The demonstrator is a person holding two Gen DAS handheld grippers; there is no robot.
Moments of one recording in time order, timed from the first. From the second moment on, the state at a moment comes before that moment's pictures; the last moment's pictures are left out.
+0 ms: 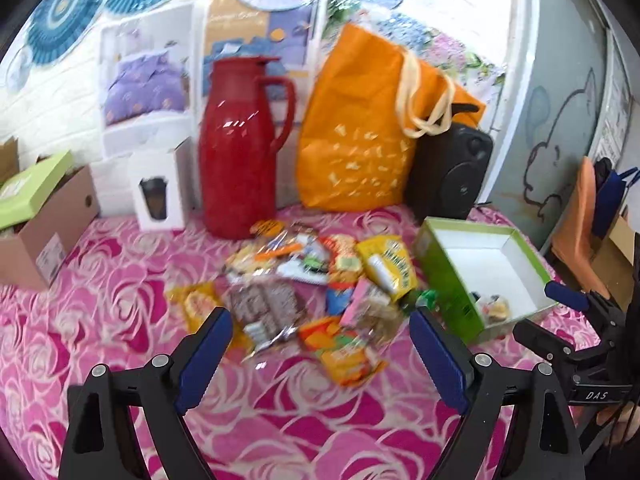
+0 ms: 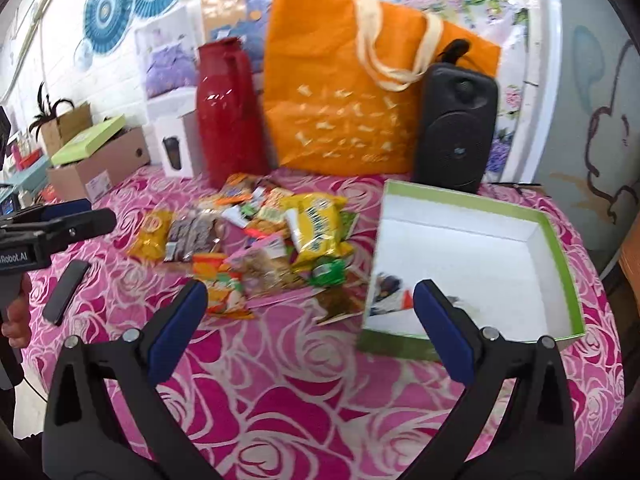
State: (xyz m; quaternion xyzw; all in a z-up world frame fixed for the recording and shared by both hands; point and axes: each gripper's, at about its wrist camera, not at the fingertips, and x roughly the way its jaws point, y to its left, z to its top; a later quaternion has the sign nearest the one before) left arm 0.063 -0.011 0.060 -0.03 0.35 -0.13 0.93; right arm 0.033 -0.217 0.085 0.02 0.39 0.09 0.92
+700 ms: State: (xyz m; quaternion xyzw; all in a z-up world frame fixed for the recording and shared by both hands) left arm 0.091 -0.030 -0.037 -0.06 0.45 -0.16 0.88; right arm 0.061 -0.187 0.049 -0.01 0.42 0.09 0.90
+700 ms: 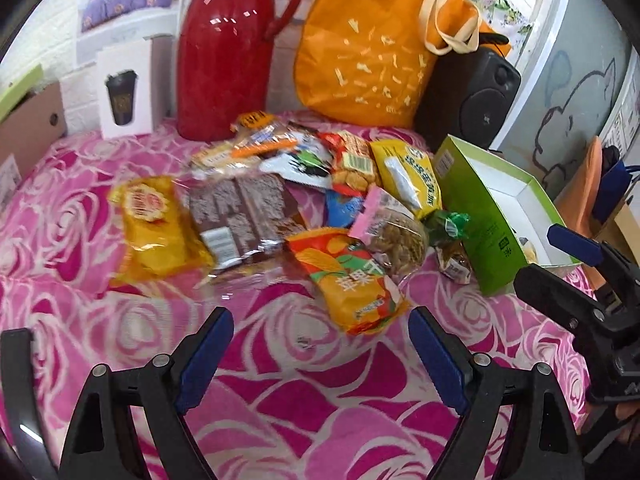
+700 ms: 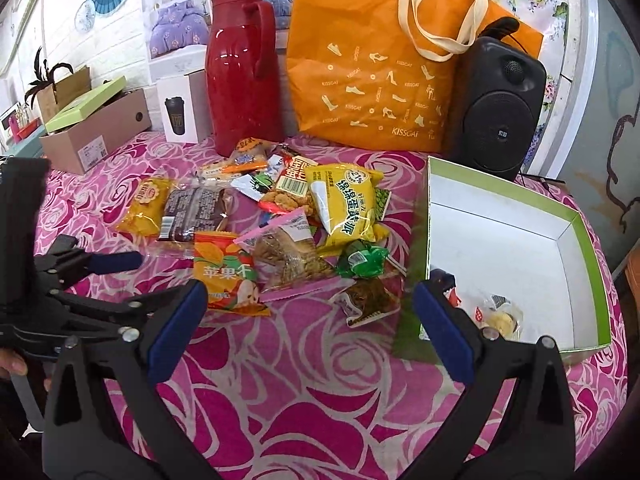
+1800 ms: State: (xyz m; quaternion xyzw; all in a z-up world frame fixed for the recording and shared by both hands) left arm 0.104 -0.003 -0.061 -0.09 0.49 -0.18 0.85; right arm 0.132 -0.163 -0.036 -0.04 0.50 0.11 0.86
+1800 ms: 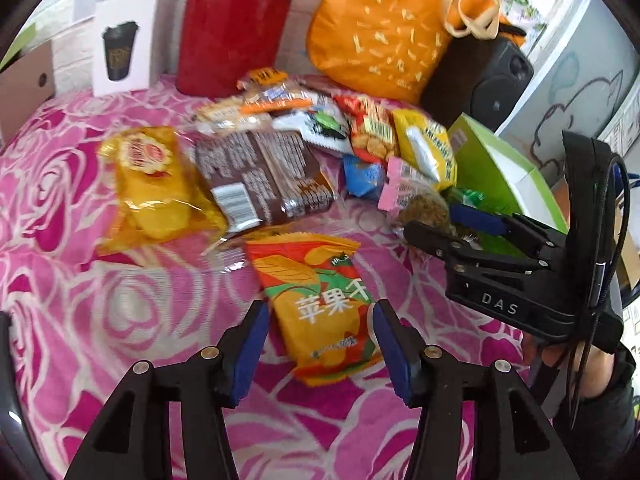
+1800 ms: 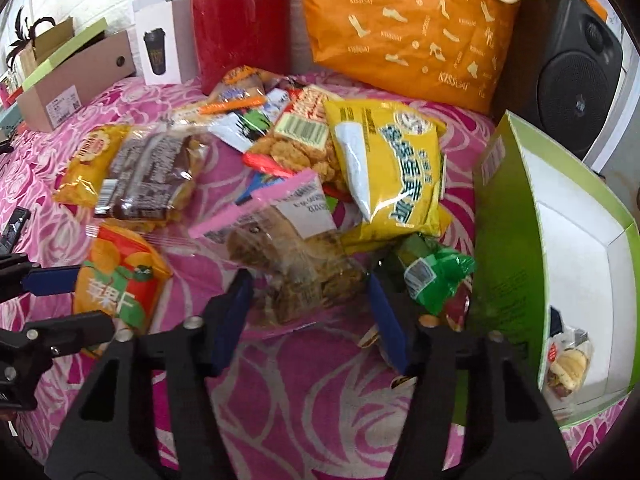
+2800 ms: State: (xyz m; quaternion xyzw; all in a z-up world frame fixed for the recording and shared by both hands) left arm 0.085 -0.053 0.037 -0.04 0.40 -0.26 0.88; right arm 0.063 -0.233 0.067 0.05 0.38 0.06 0.92
